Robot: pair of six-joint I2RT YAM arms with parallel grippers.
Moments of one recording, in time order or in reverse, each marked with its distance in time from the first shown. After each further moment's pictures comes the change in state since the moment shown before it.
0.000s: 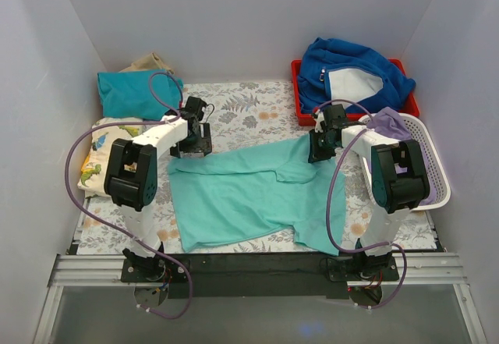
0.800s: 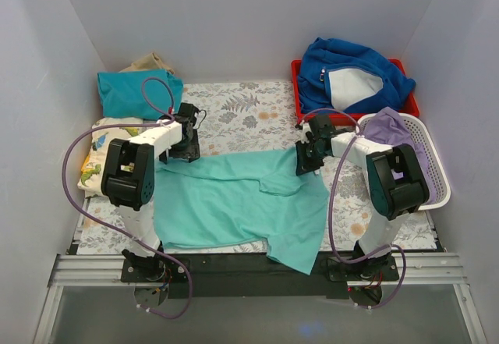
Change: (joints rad) left arm 0.055 -0.011 -0.099 0.007 -0.130 0.021; right arm 0.134 -0.068 -0.101 -0.024 -0.061 0.017
